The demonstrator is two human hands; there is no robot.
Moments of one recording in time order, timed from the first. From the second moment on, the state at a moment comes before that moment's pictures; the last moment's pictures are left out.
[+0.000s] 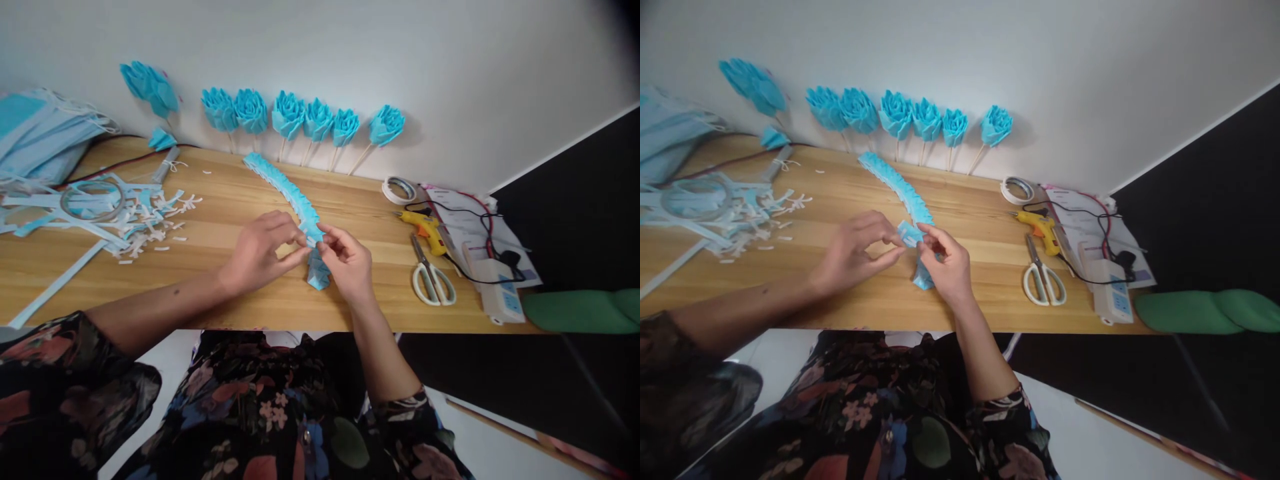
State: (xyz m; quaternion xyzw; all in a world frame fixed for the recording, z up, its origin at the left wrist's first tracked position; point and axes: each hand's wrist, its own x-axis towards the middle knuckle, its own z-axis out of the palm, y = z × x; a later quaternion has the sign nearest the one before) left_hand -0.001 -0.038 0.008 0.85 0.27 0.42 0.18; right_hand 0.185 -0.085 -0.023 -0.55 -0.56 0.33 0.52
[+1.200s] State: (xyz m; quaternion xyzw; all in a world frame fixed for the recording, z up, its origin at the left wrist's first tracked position) left_hand 0.003 -0.039 -0.002 0.86 0.30 0.36 0.20; right_hand 0.179 -0.091 -0.017 -0.54 -0.66 0.21 0.48
